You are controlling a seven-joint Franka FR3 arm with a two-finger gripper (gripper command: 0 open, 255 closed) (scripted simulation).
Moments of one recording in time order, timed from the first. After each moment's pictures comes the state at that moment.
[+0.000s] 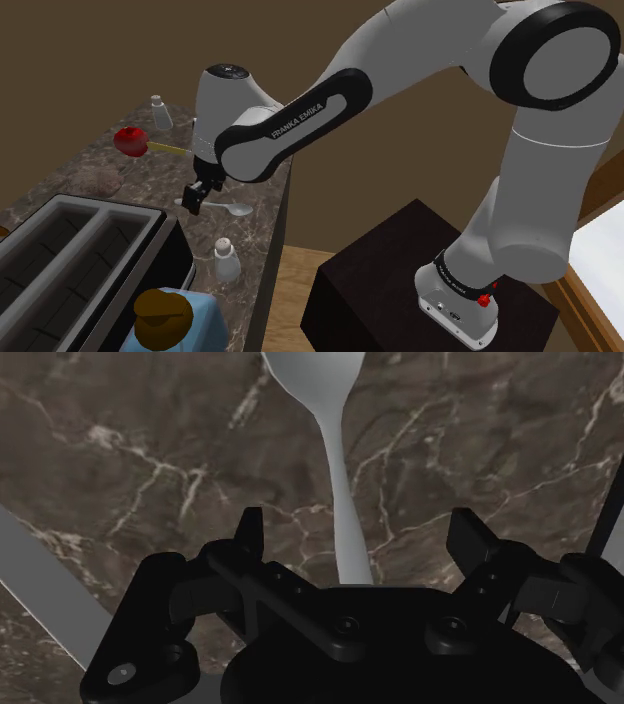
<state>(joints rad) 0.41 0.35 0.32 -1.97 -0.02 2.55 0.12</state>
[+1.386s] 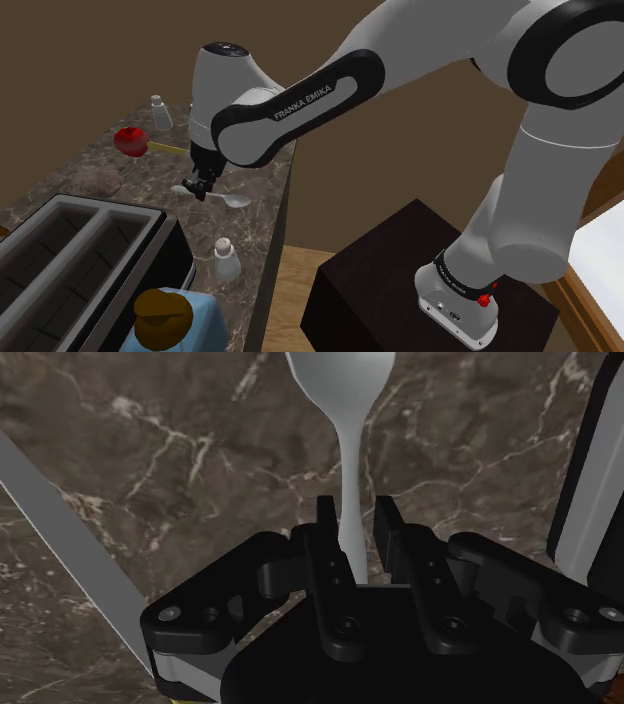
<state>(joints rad) 0.40 0.30 0.33 -1.95 0.00 2.47 0.11</state>
